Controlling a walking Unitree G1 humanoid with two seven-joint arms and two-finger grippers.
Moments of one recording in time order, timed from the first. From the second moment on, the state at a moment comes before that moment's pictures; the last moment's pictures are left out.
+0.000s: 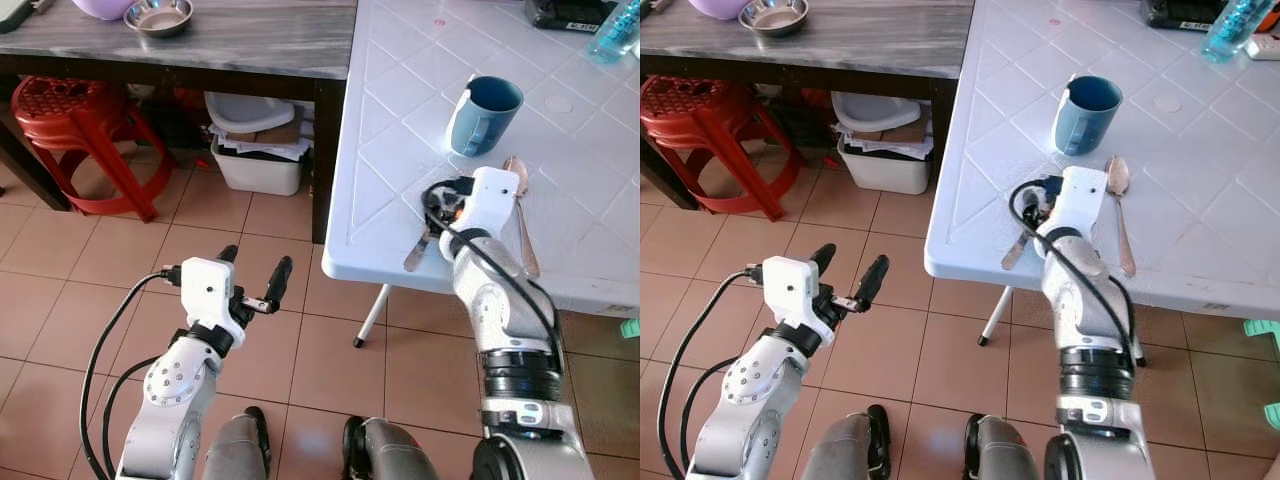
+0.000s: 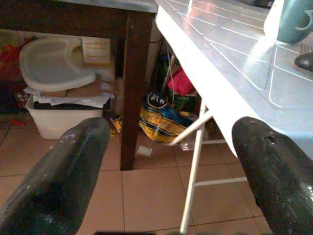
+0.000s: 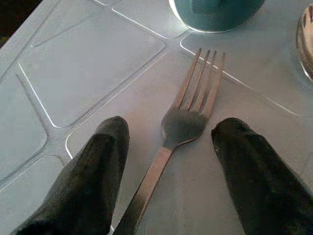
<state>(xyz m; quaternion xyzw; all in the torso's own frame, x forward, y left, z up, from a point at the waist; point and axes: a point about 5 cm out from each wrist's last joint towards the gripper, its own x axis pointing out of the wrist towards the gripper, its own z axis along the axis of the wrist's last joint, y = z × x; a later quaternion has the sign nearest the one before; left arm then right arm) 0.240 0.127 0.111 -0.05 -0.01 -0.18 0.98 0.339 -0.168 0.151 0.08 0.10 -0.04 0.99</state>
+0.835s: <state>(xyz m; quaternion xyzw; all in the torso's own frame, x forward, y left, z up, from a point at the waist) 0.239 0.125 0.109 -0.04 0.00 -0.19 0.98 0.337 -0.199 0.146 0.03 0.14 0.00 0.99</state>
